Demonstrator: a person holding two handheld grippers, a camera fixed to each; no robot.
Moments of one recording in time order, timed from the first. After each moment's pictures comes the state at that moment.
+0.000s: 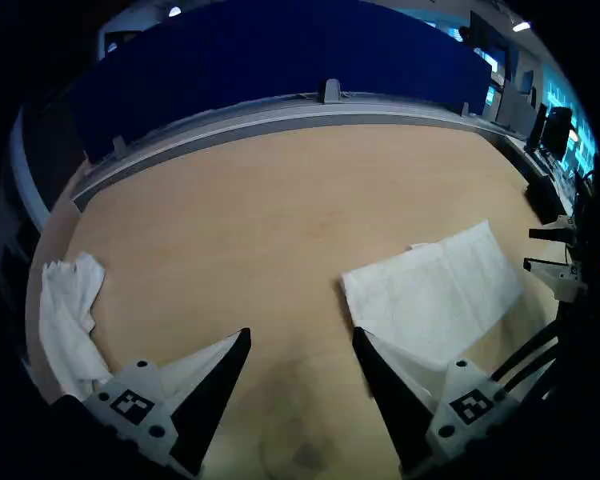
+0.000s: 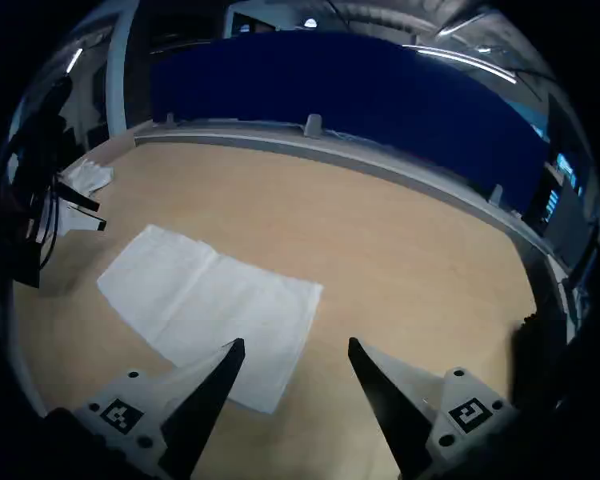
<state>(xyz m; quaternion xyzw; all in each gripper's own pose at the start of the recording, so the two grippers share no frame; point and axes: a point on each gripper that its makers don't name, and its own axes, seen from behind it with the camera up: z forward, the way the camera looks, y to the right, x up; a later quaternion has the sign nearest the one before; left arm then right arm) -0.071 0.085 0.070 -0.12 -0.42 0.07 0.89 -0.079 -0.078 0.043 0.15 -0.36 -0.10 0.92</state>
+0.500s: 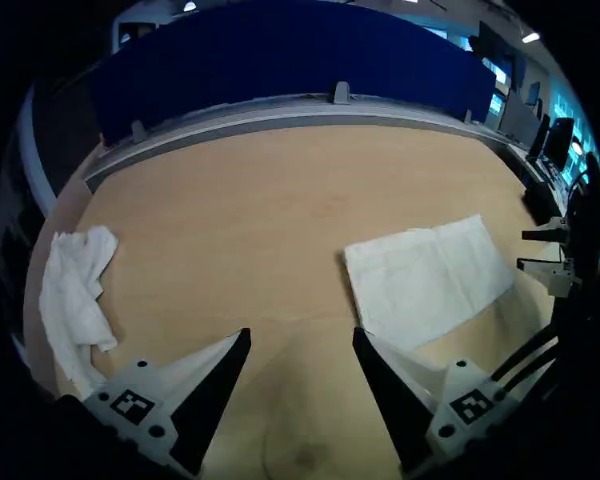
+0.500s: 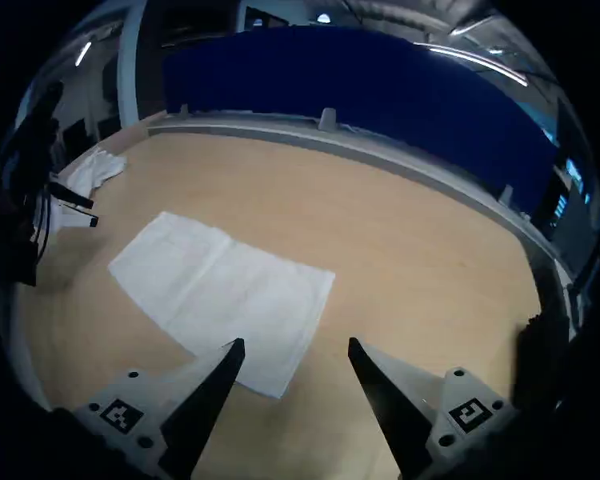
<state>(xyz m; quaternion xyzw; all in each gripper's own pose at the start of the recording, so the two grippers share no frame) -0.066 0.069 0.028 -0.10 -0.42 0.05 0.90 -0.082 -0.081 0.021 0.18 -0.38 -0.11 0.90</state>
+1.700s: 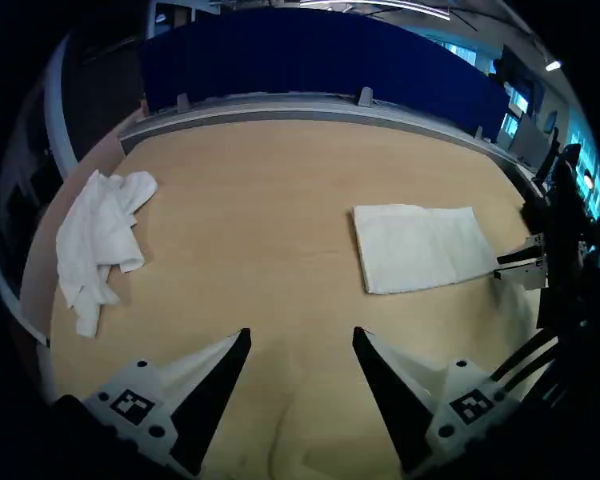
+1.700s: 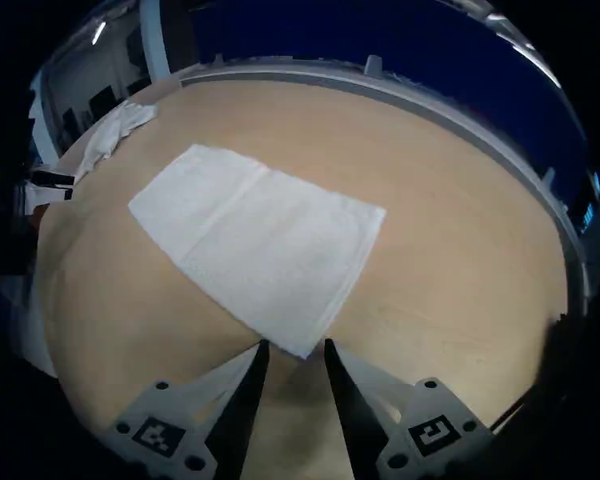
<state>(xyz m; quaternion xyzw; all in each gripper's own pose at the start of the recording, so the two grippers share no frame) -0.055 0.046 -0.064 -0.06 -0.43 0.00 0.90 -0.130 -0.089 -0.018 0.25 -0.47 -0.12 0.84</state>
